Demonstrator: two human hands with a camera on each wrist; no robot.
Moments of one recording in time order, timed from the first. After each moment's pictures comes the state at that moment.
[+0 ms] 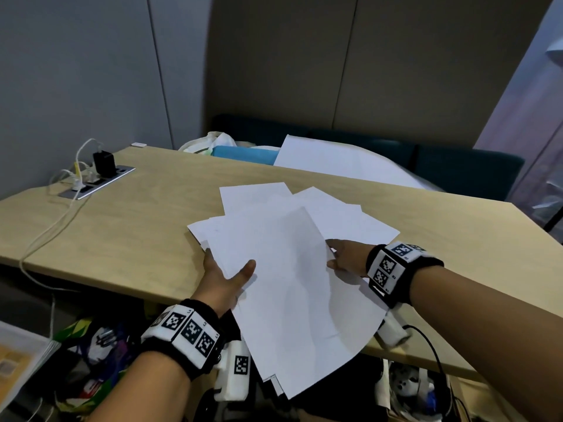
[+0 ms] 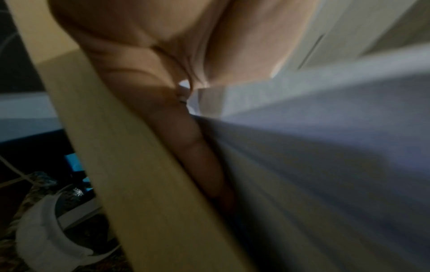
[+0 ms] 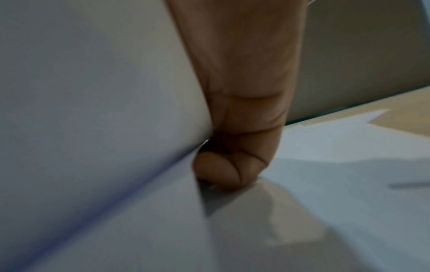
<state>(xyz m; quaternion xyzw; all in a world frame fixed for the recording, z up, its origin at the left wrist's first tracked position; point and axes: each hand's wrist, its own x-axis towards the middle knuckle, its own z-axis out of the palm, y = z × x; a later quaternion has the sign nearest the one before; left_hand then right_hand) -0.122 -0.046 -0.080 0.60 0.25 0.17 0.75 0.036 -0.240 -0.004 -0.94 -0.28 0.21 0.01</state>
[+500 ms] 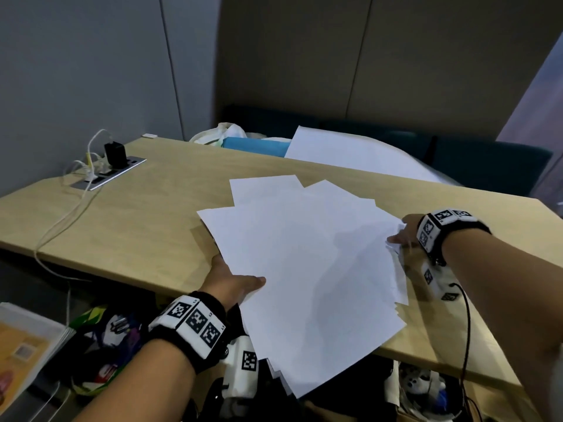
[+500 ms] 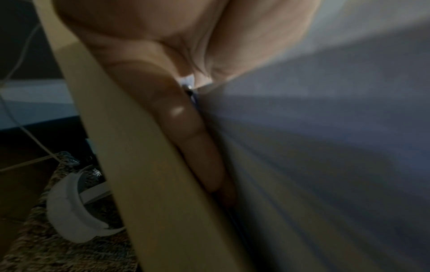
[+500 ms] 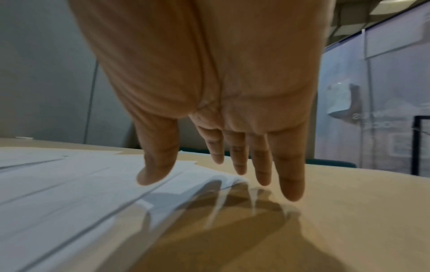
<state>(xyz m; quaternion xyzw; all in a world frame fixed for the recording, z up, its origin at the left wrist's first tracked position) -0.120 -0.031 -0.096 0.63 0.30 0.14 0.71 0.153 -0.296 -0.001 -0.98 -0.09 0.16 -0.09</state>
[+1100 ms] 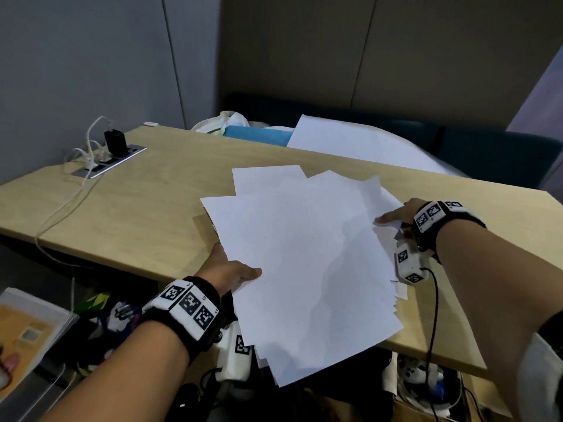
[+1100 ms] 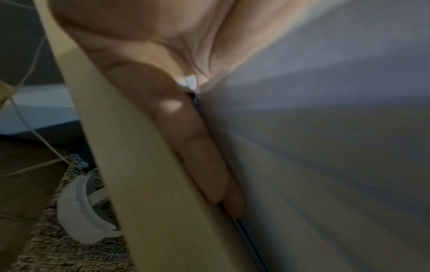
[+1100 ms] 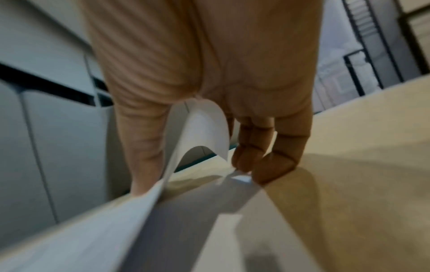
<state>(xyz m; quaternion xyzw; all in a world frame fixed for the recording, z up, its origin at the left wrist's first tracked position) -0.118 -0.029 -0.091 0.60 0.27 0.11 0.75 0.140 -0.296 0.012 -0.95 -0.02 0.22 0.24</state>
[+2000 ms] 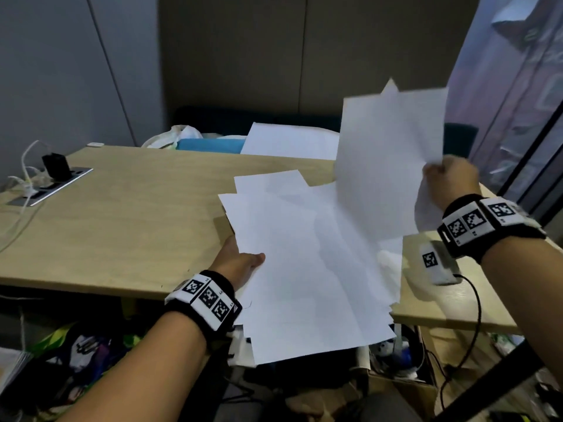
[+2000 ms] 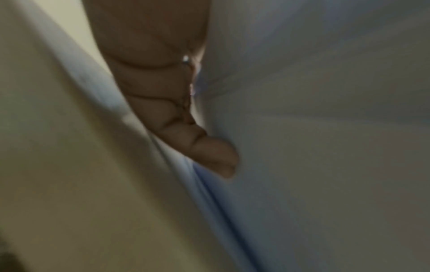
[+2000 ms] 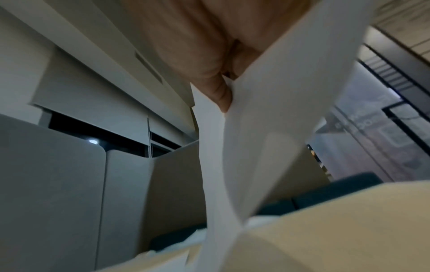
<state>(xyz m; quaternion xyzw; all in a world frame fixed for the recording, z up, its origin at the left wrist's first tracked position) -0.081 -0.105 -0.072 0.67 0.20 0.08 0.71 0.067 -0.413 0.079 -0.93 -0.01 -0.21 0.30</state>
